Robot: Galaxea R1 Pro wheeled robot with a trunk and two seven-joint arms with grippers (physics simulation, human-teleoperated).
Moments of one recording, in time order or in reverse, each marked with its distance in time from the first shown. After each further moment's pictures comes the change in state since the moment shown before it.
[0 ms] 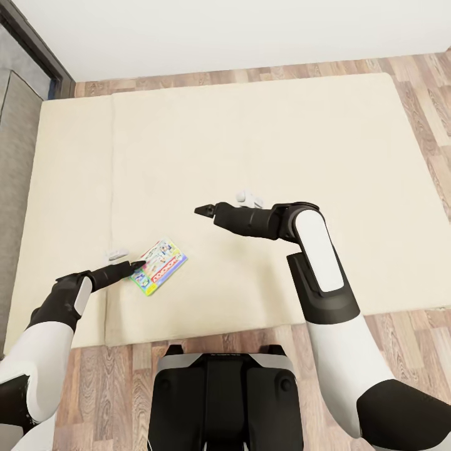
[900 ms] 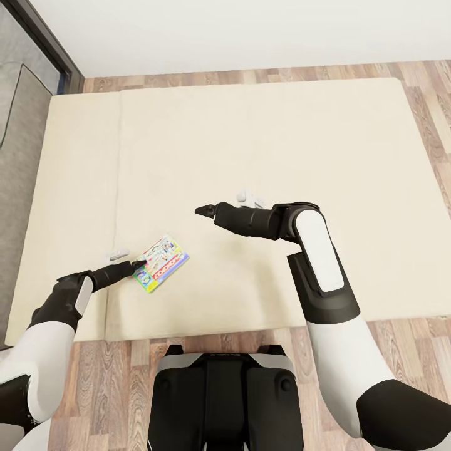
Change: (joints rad) left arm -0.001 -0.005 0.001 0.000 -0.001 -0.005 0.000; right arm 0.000 0.000 -0.003 0.000 -0.001 0.005 -0.003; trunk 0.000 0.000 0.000
